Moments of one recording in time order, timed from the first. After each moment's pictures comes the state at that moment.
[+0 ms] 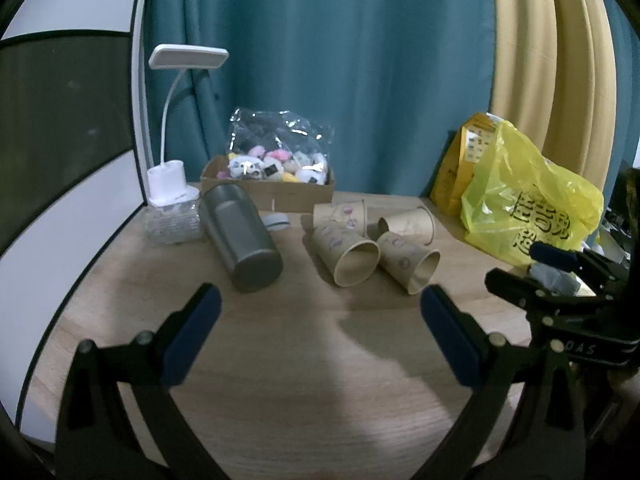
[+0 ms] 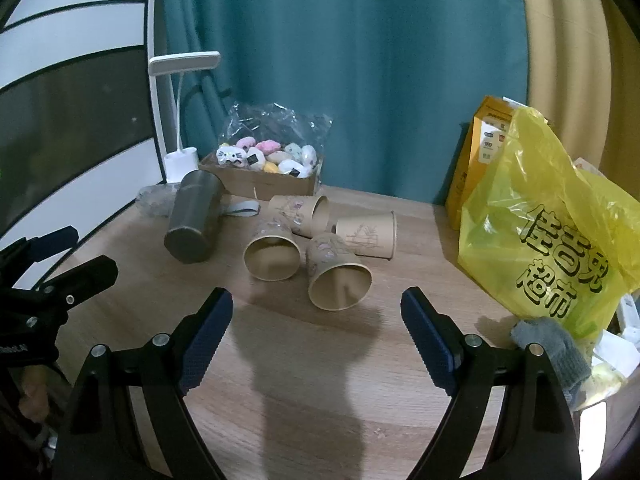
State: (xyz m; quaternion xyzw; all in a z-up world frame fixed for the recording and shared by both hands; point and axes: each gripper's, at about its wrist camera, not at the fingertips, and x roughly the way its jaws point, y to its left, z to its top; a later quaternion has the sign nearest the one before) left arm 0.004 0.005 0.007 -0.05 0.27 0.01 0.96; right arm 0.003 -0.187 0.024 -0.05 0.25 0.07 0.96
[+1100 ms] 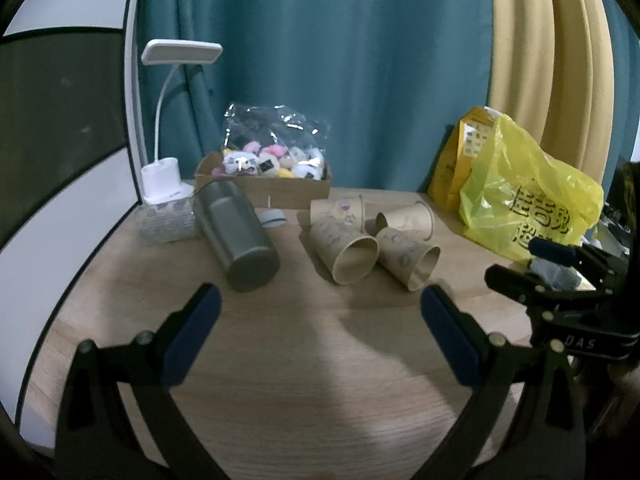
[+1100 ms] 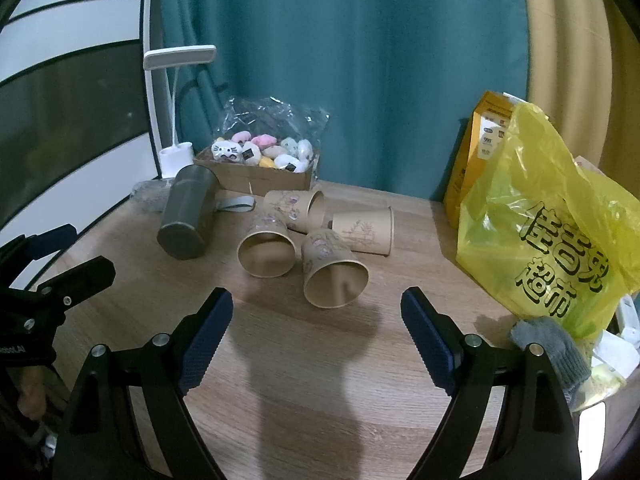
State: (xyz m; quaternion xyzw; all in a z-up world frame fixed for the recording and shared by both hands) left arm 0.009 0.005 -0.003 -0.05 0.28 0.00 0.96; right arm 0.010 -0.189 0.020 -0.05 0.26 0.07 0.96
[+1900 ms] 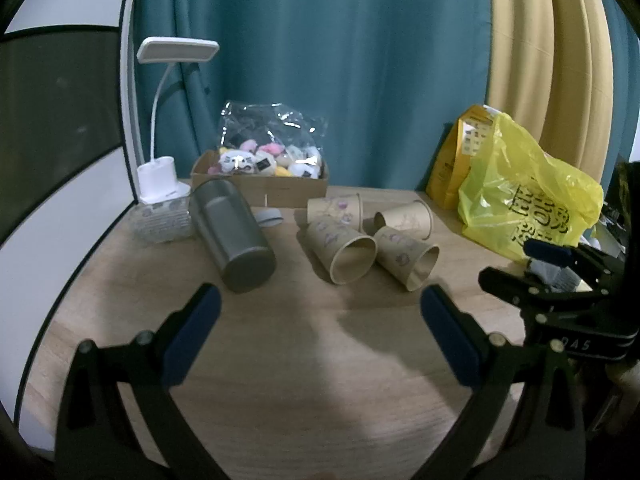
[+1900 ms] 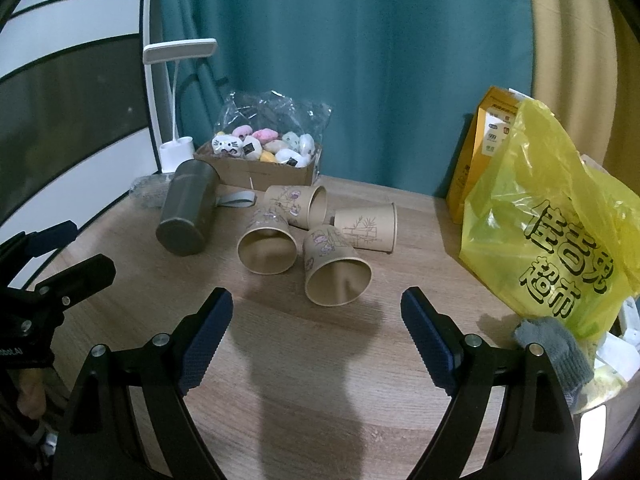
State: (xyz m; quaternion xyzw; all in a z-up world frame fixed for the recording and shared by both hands) left arm 0.011 0.003 -0.006 -0.05 0.28 0.00 0.96; right arm 0.016 -0.187 0.017 -0.05 0.27 0.07 0.96
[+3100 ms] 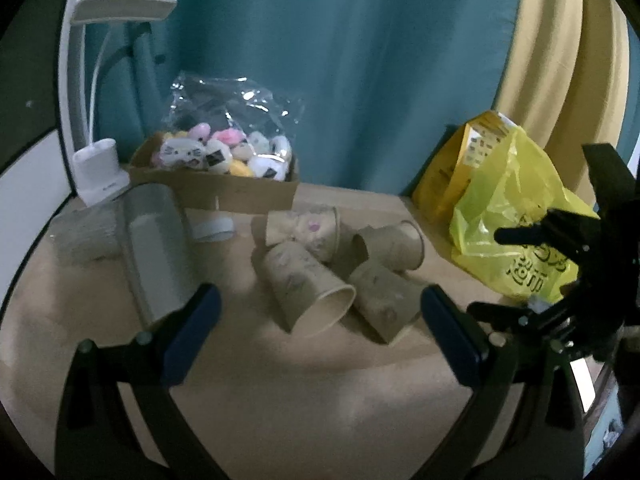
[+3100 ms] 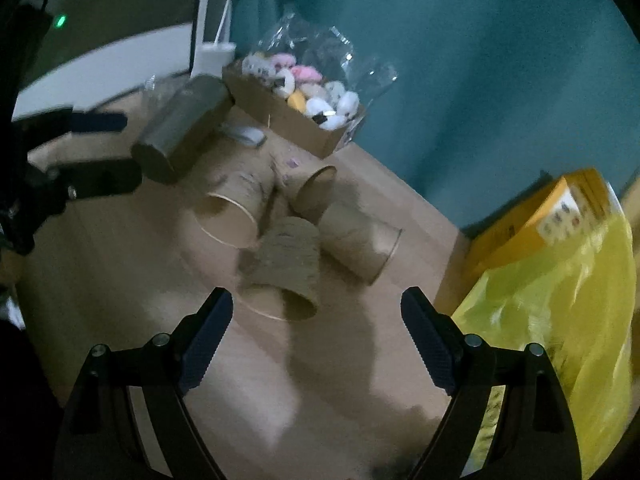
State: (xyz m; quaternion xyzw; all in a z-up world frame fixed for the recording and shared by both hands) left arm 0.131 -0.001 -0.010 -0.11 0.33 -0.06 0.94; right arm 0.124 -0.194 0.026 -0.28 0.37 0.17 0.87
